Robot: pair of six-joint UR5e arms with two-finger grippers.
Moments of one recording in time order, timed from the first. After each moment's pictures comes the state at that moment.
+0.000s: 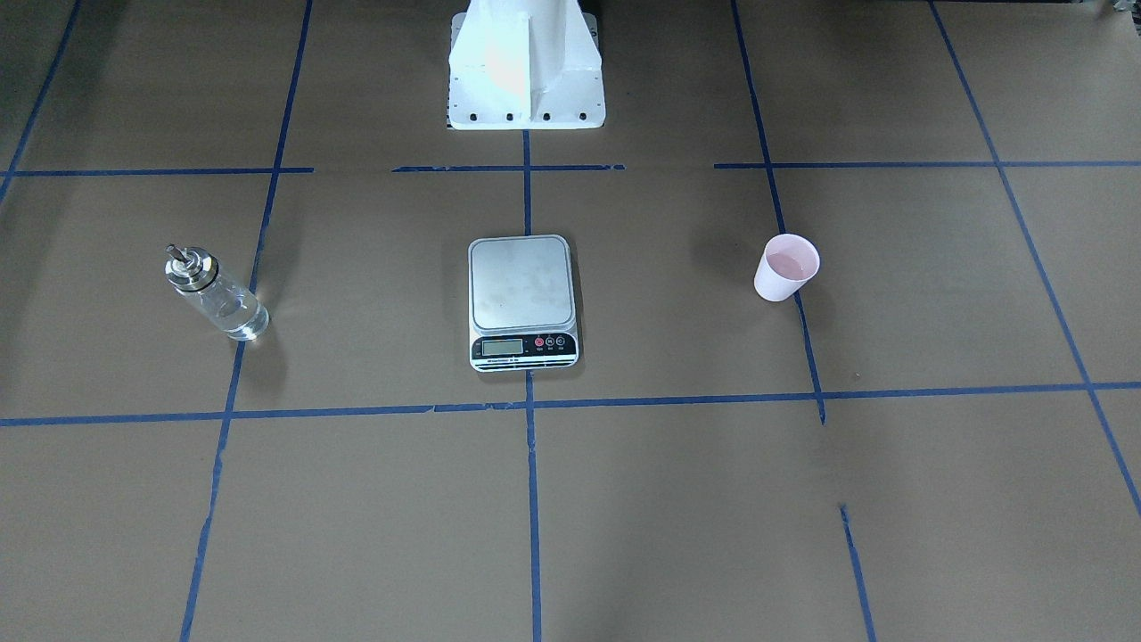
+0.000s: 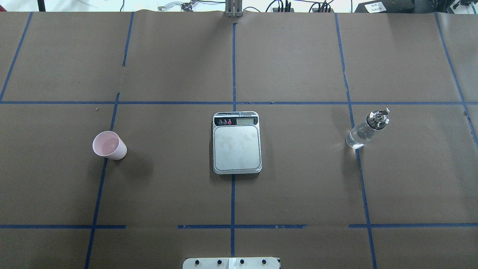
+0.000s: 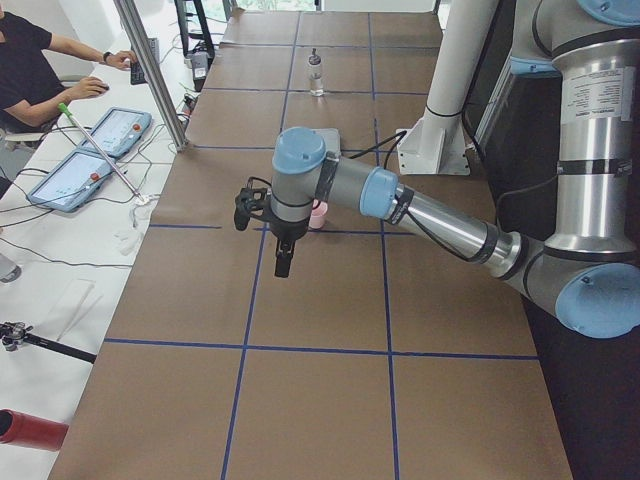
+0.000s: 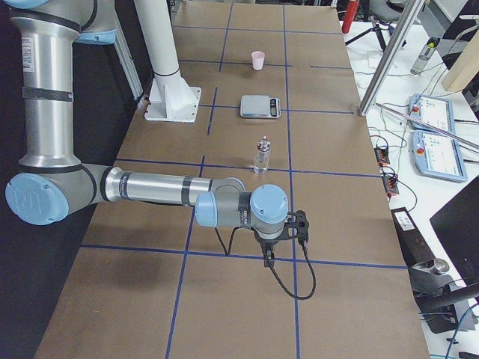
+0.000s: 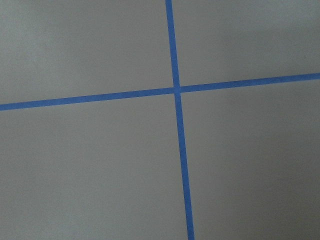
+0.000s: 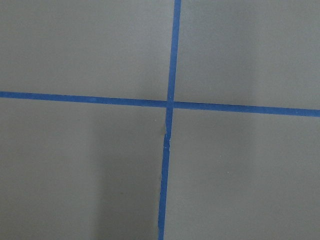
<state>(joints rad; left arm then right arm) -1.53 -1.51 -2.11 -1.44 -2.33 -0.24 1.62 -1.63 1.60 -1.49 2.43 -0.05</state>
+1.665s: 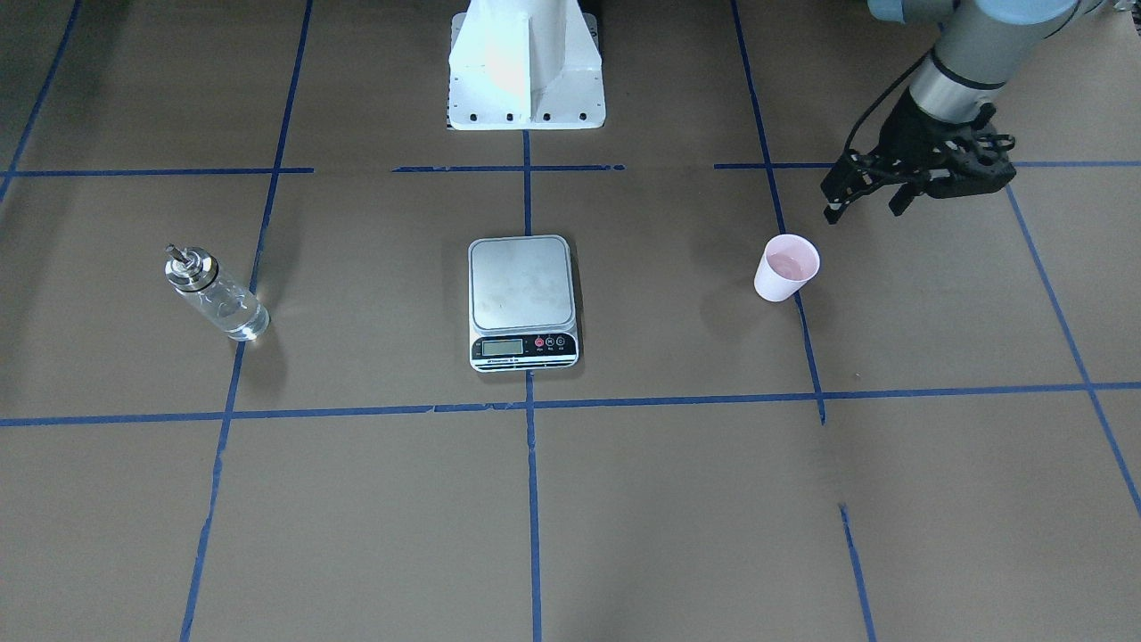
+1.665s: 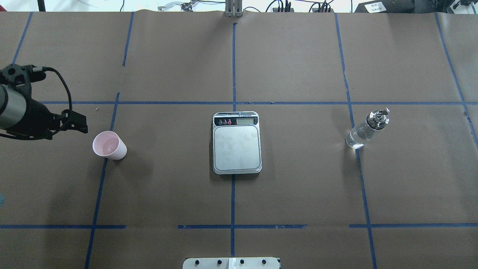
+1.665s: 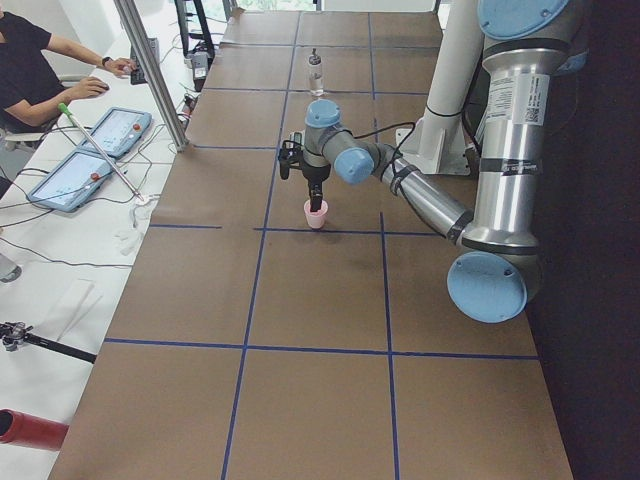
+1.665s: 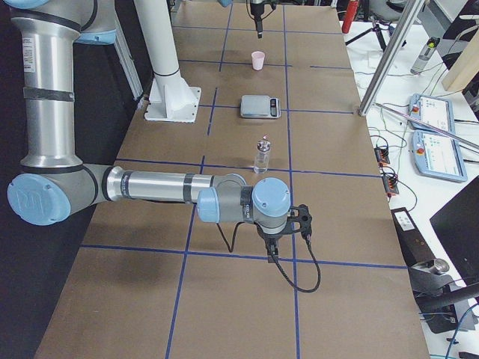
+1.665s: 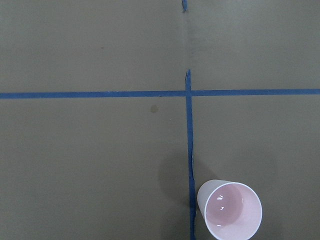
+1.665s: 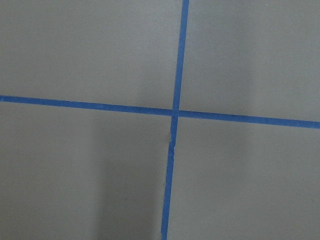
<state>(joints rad) -0.80 -1.61 -2.11 -1.74 -2.02 -1.20 1.62 -1.61 1.62 -1.49 2.42 -0.05</state>
